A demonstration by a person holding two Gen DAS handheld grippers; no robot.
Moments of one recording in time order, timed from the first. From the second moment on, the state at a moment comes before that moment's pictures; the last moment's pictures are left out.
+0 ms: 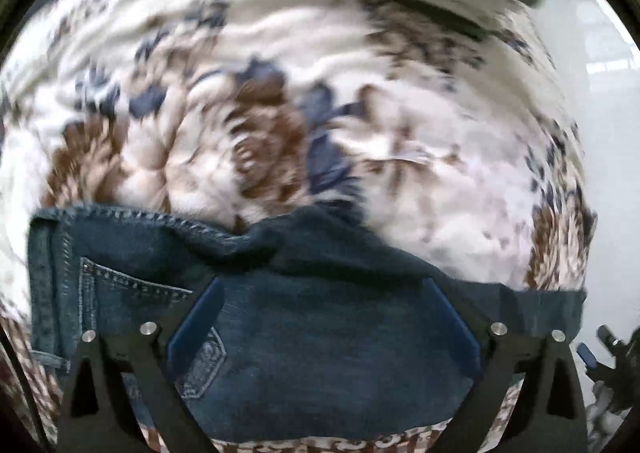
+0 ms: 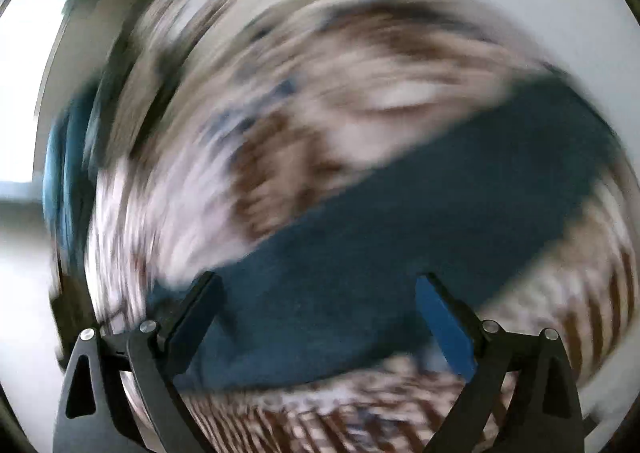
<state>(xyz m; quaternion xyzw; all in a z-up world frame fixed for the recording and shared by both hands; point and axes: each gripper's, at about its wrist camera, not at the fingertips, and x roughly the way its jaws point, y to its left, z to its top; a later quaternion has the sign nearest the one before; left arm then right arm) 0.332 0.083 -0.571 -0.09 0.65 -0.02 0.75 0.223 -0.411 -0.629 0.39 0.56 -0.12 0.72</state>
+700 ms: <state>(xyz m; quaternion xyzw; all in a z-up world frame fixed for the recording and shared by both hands) 0.304 -0.063 -0.578 0.00 0.66 -0.05 0.75 0.144 -0.600 -0.784 0.68 0.31 -0.18 0.64</state>
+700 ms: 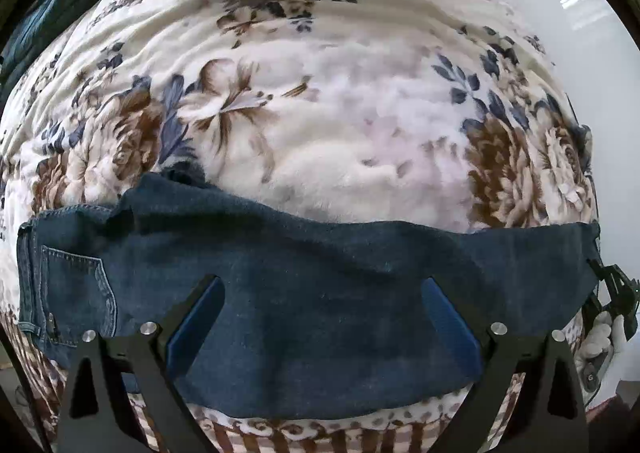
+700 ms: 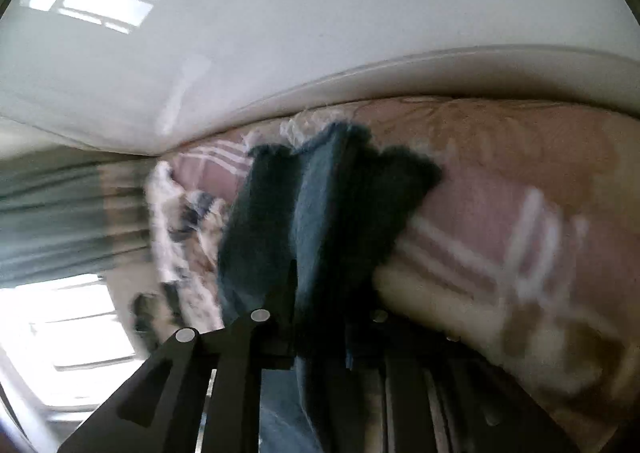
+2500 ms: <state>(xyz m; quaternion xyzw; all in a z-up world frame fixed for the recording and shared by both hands) 0.247 0.247 -0.547 -0.18 0.61 0.07 0.77 0.262 0.018 -0.670 -0.05 0.61 0.14 0.78</state>
